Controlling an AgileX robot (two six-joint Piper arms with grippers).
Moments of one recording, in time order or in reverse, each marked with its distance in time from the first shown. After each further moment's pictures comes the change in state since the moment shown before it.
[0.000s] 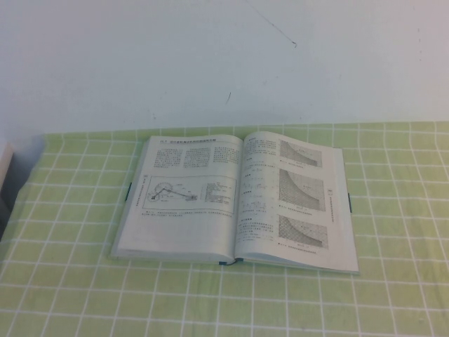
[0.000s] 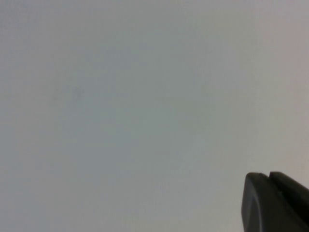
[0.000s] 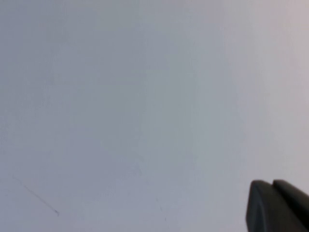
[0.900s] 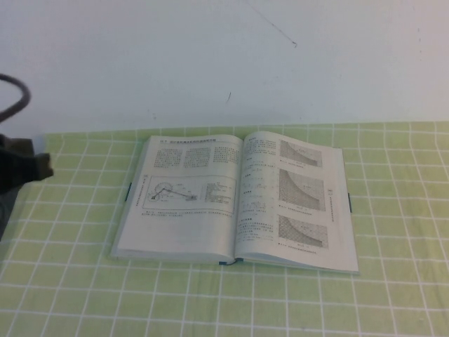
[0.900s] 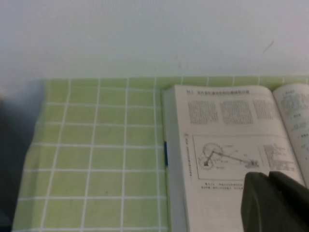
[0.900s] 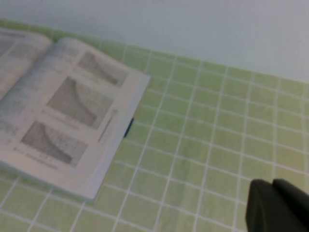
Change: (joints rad) right arm 0.000 0.741 -0.715 0.331 0.983 -0.546; left arm 0.000 0.983 -0.844 -0.052 0.876 0.064
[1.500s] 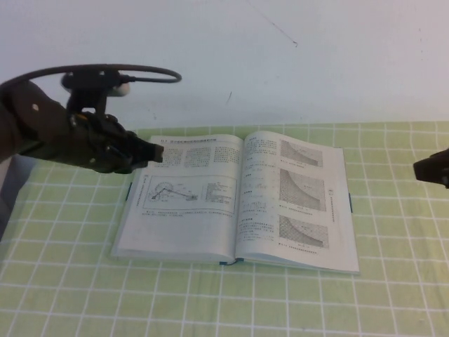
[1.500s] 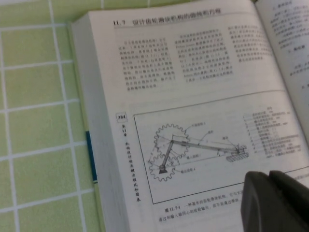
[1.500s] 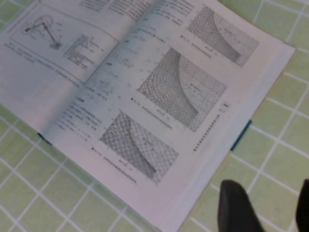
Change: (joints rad) right arm 0.009 0.699 -0.267 0.552 0.095 -0.576; left arm -0.089 0.699 -0.366 -0.298 0.063 0.329
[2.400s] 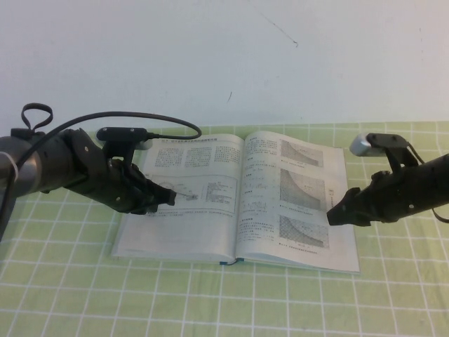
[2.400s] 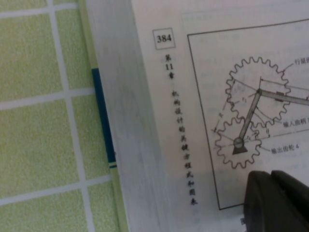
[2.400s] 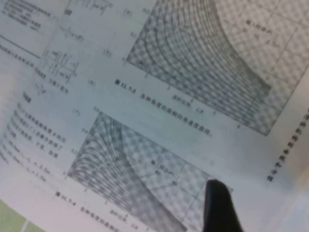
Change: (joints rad) right arm 0.168 0.579 -0.180 0.191 -0.093 -0.001; left arm -0.015 0.290 -0.019 0.011 -0.082 0.029
